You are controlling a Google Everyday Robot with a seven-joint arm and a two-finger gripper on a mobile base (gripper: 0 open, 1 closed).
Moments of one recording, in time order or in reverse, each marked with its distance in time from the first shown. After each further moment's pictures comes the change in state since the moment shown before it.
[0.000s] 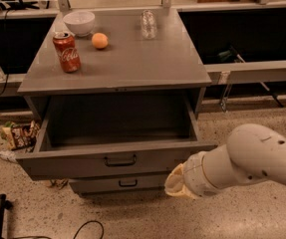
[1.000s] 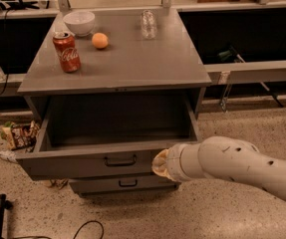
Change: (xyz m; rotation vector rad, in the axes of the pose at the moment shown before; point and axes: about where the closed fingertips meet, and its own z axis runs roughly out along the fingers) arm 0.000 -0.078 0.060 0.262 0.007 -0.071
